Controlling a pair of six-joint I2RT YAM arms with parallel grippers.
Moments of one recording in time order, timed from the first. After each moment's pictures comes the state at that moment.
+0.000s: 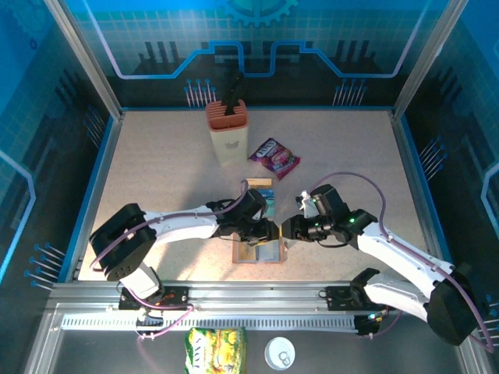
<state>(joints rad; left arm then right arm) -0.89 1.61 0.88 -0.23 0.37 -1.08 0.59 1.03 0.60 -0.49 -0.50 0.68</state>
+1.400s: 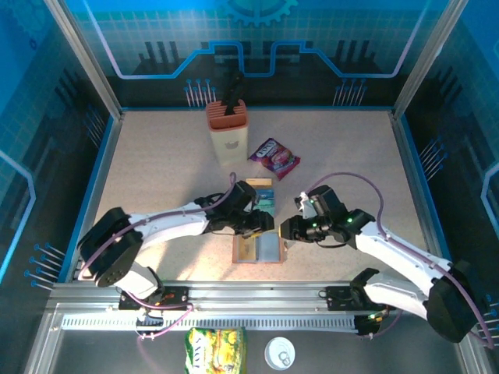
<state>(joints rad) -0.81 1.51 0.85 -0.24 0.37 -1.07 0.62 1.06 0.60 -0.48 -0.47 0.70</state>
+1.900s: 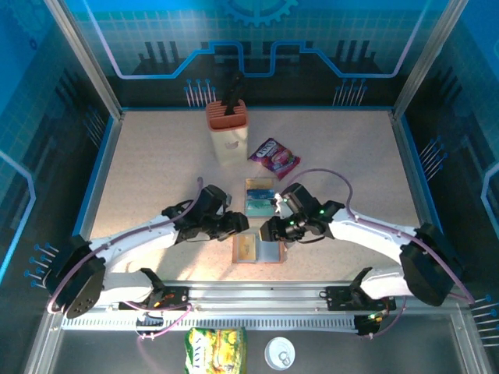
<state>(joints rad) -0.69 1.23 0.65 -0.33 0.32 -1.06 0.76 1.34 0.73 -0.39 -0.49 0.71</state>
